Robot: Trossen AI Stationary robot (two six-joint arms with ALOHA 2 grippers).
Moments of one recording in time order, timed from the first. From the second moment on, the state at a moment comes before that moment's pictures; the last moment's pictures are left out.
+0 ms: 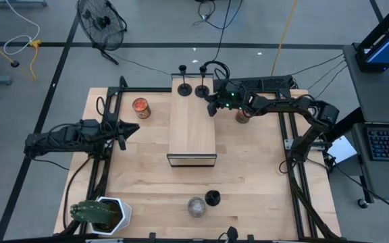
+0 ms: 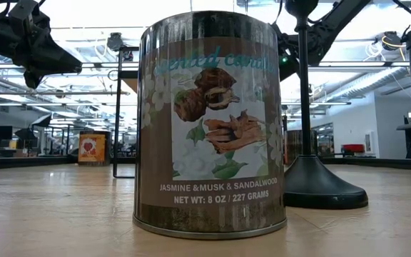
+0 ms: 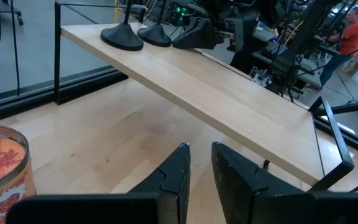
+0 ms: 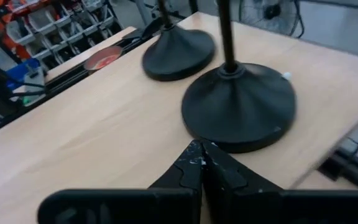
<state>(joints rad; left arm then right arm) 0.05 0.11 0.33 -0.46 -0.32 -0.44 -0.53 1.65 0.94 0.31 -0.06 0.27</state>
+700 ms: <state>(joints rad) 0.05 0.11 0.33 -0.46 -0.32 -0.42 -0.46 1.35 0.96 -0.02 -0.29 0.36</state>
